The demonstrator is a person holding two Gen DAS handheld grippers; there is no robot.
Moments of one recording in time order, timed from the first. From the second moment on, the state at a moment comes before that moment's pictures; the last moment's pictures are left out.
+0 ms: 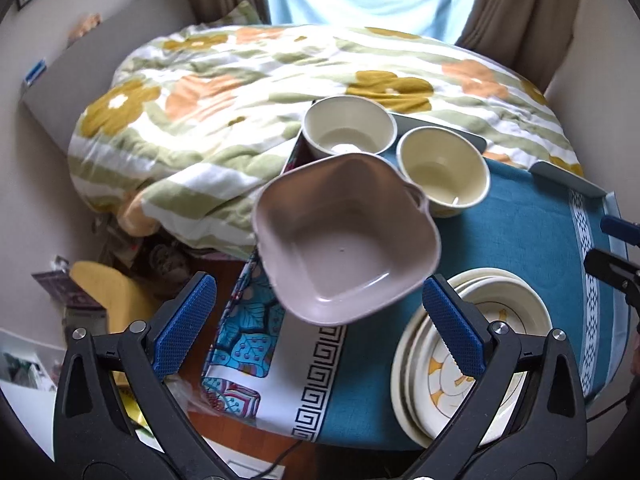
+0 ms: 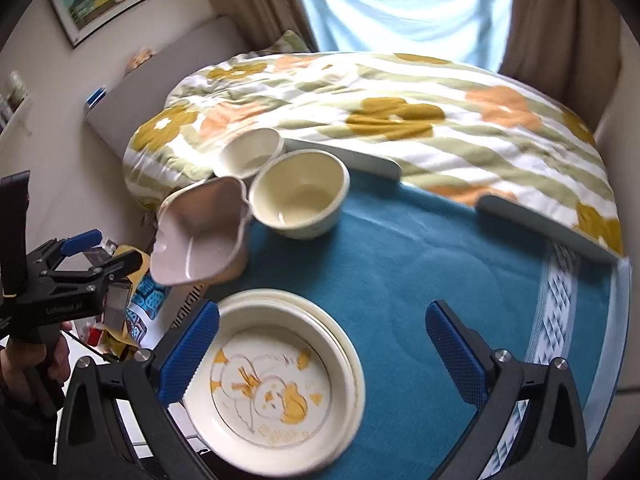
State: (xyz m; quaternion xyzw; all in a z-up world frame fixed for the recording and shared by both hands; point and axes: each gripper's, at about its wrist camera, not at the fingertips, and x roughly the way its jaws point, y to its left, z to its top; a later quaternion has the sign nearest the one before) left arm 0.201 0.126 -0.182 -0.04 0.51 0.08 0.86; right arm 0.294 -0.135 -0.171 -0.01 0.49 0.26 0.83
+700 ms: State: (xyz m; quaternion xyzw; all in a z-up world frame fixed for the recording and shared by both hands) left arm 0.269 0.182 -0.285 -0.12 0.60 0.00 0.79; right arm 0.363 0.014 -0.274 -0.03 0.62 0.32 0.72
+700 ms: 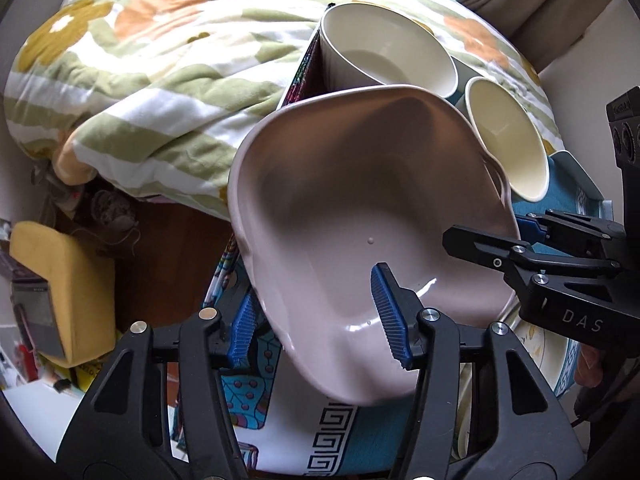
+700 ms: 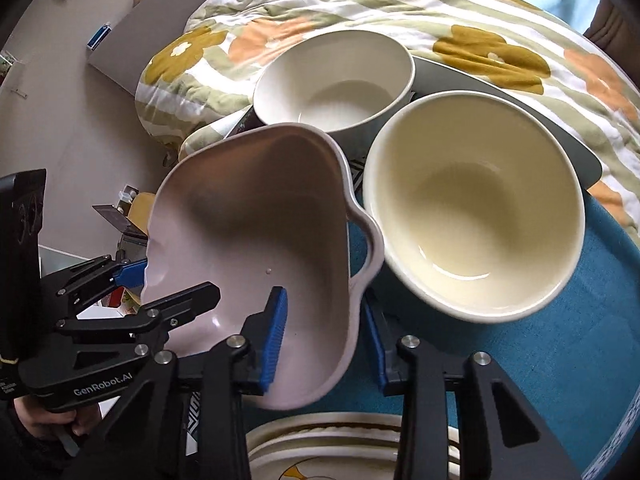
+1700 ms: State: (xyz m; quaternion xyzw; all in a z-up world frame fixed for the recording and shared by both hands) left arm 0.255 0.193 -0.242 -0.07 0.57 0.01 0.82; right arm 0.339 0.011 -0.238 -0.04 0.57 0.30 0.77
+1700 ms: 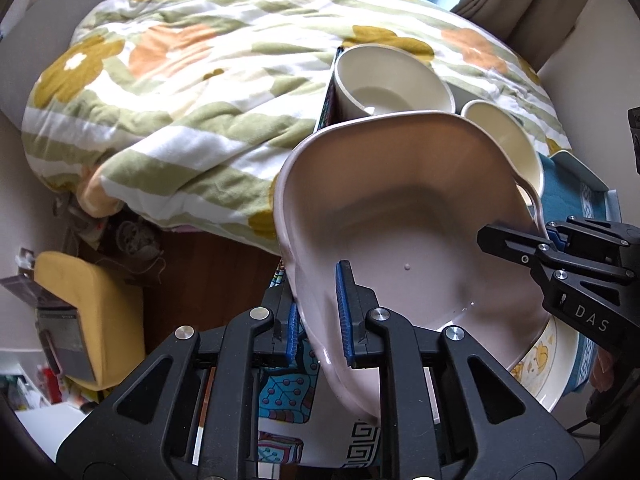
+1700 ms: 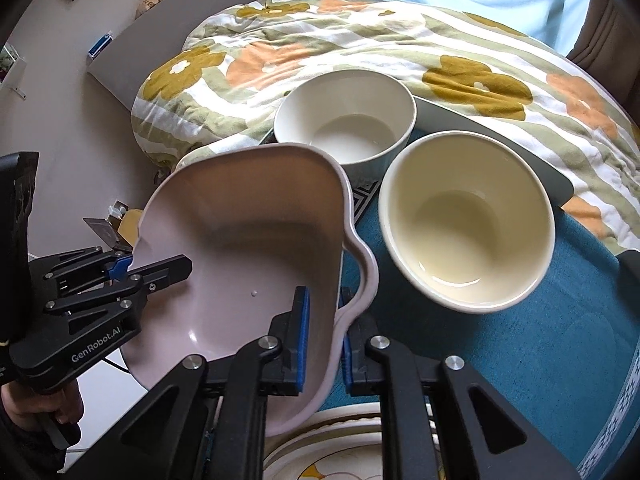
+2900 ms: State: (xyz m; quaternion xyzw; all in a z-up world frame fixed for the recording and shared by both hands) left arm 0.181 -0.214 -0.215 0.02 0.54 -0.18 0.82; right arm 0.200 -0.354 -0.218 0.05 0.53 0.09 0.84
